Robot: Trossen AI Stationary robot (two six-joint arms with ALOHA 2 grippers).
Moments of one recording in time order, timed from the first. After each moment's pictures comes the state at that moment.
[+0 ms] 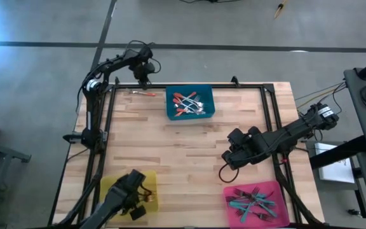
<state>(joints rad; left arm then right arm) 1.06 2.16 1.67 -0.94 -0.10 0.54 0.41 1.46 1.21 -1.29 0.45 1.25</state>
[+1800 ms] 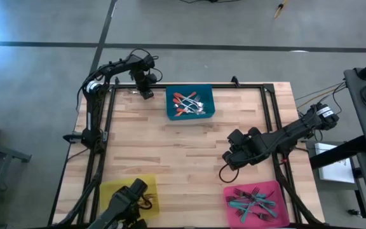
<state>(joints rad) 1.01 2.13 1.57 -1.07 0.09 0.48 0.41 1.46 1.16 -1.26 0.45 1.23</state>
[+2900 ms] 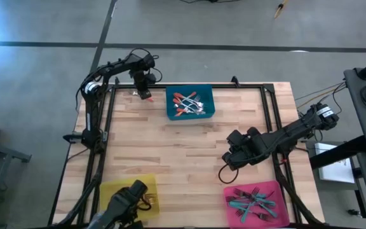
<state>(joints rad) 0.99 2.09 1.57 -1.11 0.00 0.55 0.41 1.46 1.16 -1.25 0.45 1.19</state>
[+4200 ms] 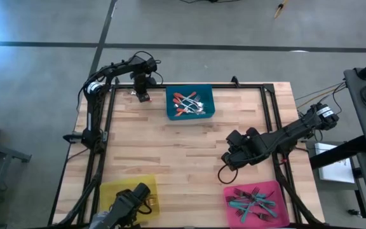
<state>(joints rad) 0.96 2.12 1.57 -1.16 -0.10 0.57 0.41 1.46 1.16 -1.22 0.45 1.19</state>
